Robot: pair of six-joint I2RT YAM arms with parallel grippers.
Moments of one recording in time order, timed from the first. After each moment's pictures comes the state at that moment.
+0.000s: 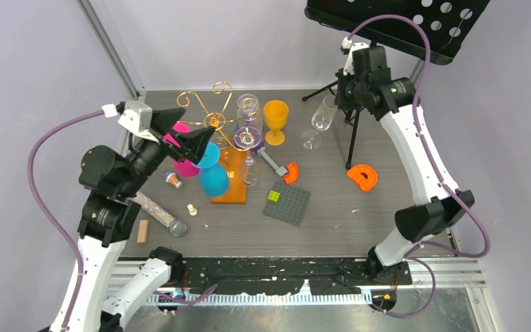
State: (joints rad) left arm -0.30 0.74 1.20 -0.24 0.31 -0.18; right arm 0.31 1.64 1.94 -0.98 0.08 0.13
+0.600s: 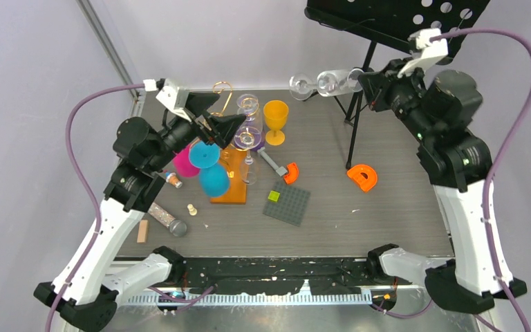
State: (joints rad) left arm -0.49 0.94 1.24 -0.09 0.29 -0.18; right arm 0.33 1.17 1.79 -0.66 0.00 0.15
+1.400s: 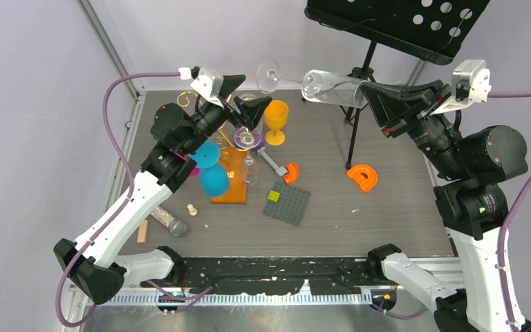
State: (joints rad) left arm -0.61 1.17 1.26 0.23 0.21 -0.09; right arm 0.33 0.88 1.54 -0.24 -0.33 0.20
